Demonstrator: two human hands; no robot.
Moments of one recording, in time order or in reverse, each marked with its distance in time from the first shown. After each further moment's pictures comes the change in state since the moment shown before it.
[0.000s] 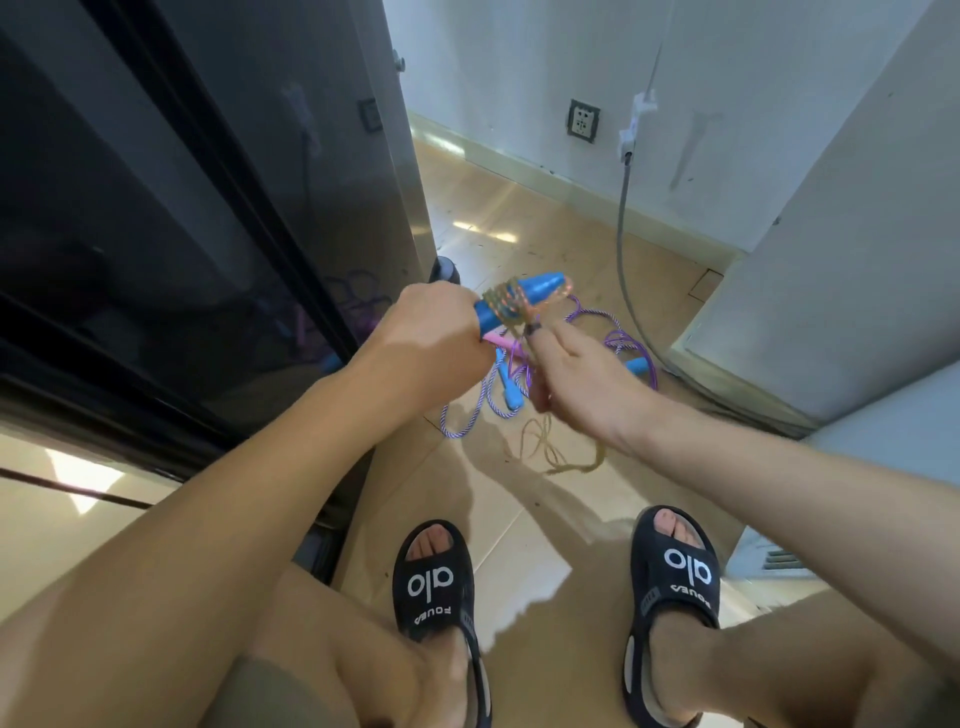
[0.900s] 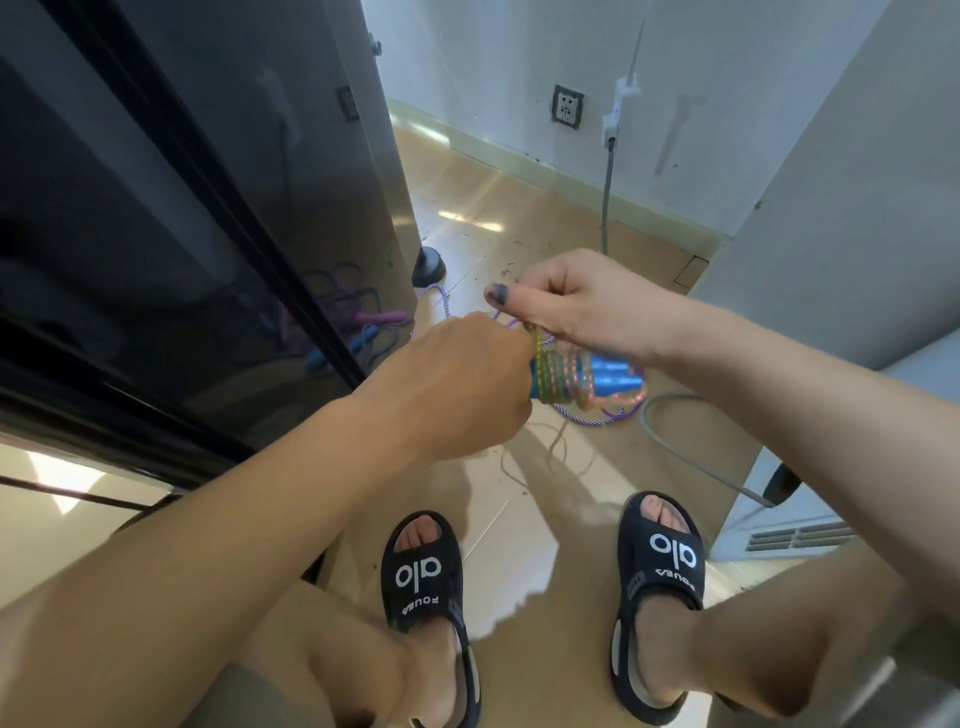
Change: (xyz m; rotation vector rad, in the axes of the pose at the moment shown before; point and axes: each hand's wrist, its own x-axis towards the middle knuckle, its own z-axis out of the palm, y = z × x) left_hand -0.029 0.024 0.022 0.169 0.021 0.434; right_hand 0.009 -0.022 -0.053 -0.124 -0.154 -0.334
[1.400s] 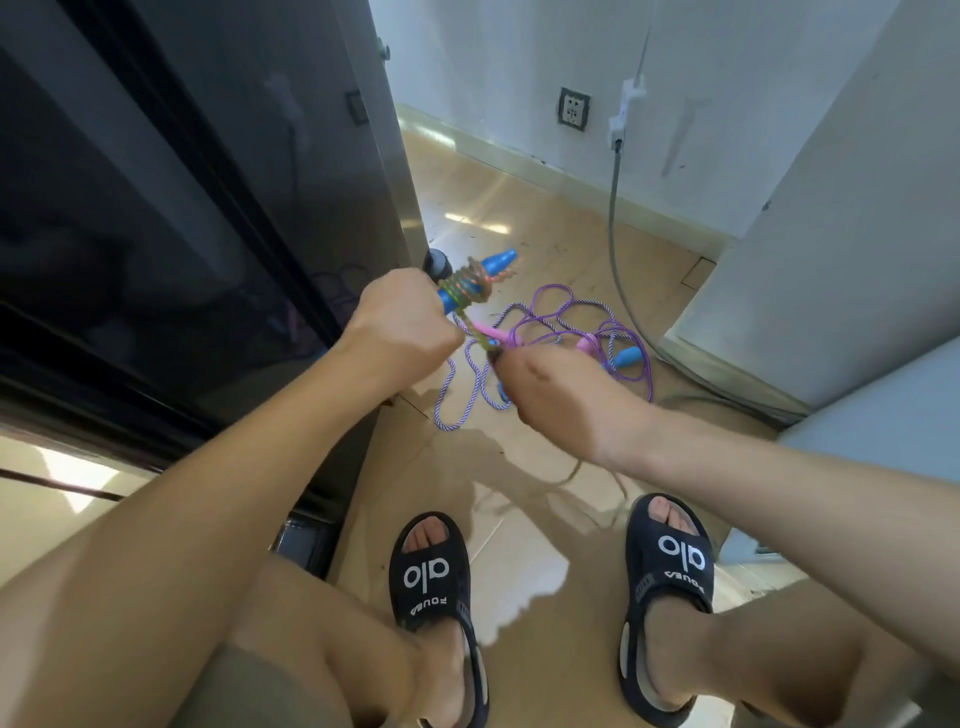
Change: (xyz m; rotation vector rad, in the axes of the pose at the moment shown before) left_hand 0.021 -0.046 -0.006 -0.281 0.046 -0.597; right_hand -0.024 -0.006 0.061 -0.035 0.019 0.271
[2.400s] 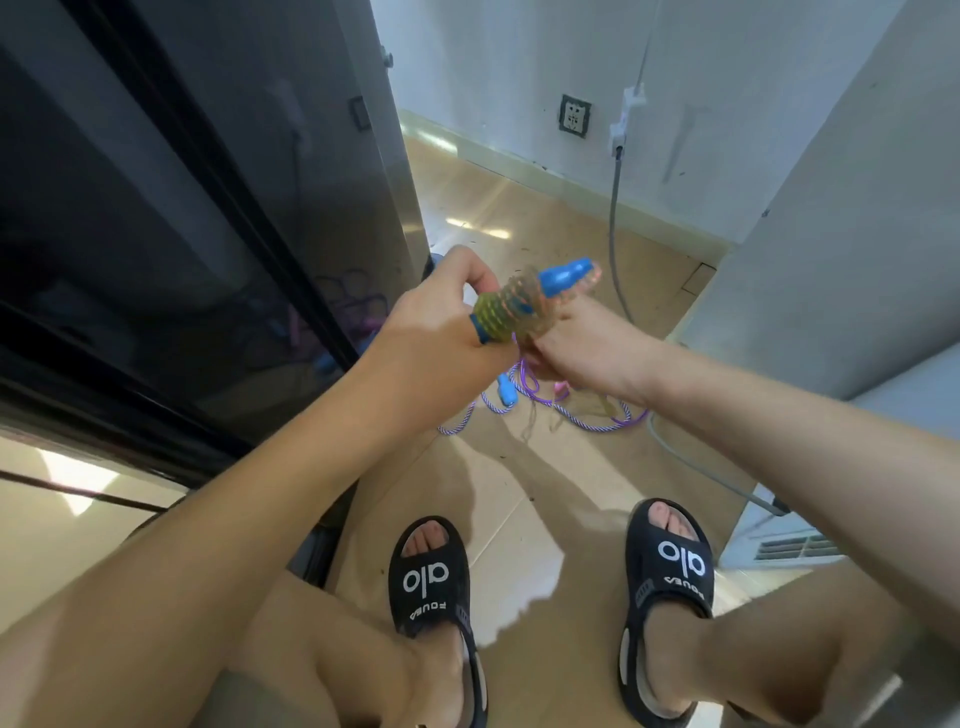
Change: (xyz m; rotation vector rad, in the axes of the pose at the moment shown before) left_hand -0.049 0.018 -0.015 -0.512 -0.011 0.259; right_hand 0.030 0.006 -0.035 0.204 -0.032 0.009
